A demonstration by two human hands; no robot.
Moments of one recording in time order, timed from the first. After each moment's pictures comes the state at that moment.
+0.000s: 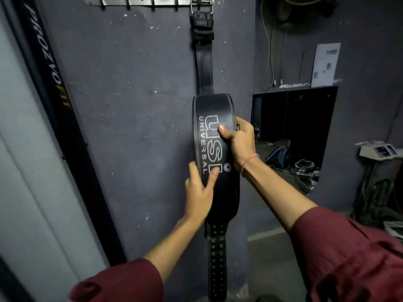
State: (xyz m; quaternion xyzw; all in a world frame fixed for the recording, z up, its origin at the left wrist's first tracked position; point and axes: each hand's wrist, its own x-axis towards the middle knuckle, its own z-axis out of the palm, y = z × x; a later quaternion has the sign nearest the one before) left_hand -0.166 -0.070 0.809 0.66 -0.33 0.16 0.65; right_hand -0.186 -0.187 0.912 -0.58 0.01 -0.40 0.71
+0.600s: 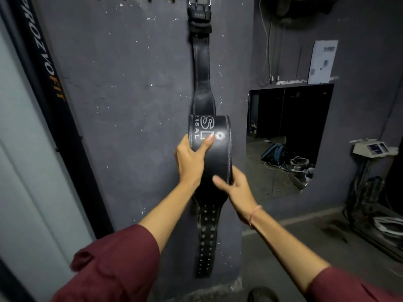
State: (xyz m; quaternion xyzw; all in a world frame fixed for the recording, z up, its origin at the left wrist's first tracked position) left_hand -0.148 -0.084 0.861 0.59 -0.30 0.16 0.73; right_hand -0.227 -0.179 0.790 -0.65 -0.01 -0.32 0.69
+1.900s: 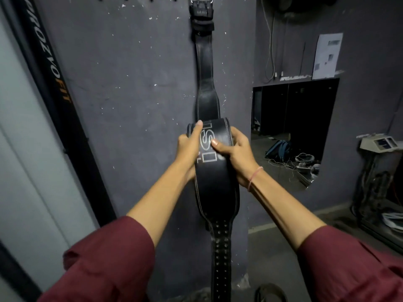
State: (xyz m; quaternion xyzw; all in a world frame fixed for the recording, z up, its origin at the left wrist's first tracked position) left_hand -0.125 -0.075 0.894 0.61 -0.16 -0.09 0.77; right_hand -0.208 -0.170 0.876 -0.59 -0.03 -0.32 0.74
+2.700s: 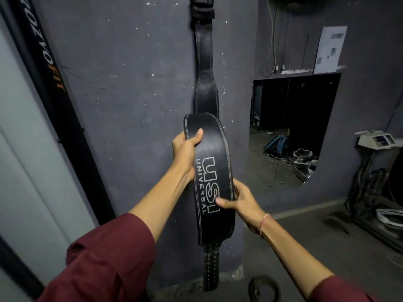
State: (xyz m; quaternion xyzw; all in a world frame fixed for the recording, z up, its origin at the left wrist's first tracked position) left_hand -0.129 -0.078 0.865 0.52 -0.18 -0.10 0.83; right_hand -0.242 -0.187 0.746 -0.66 0.00 -0.18 0.73
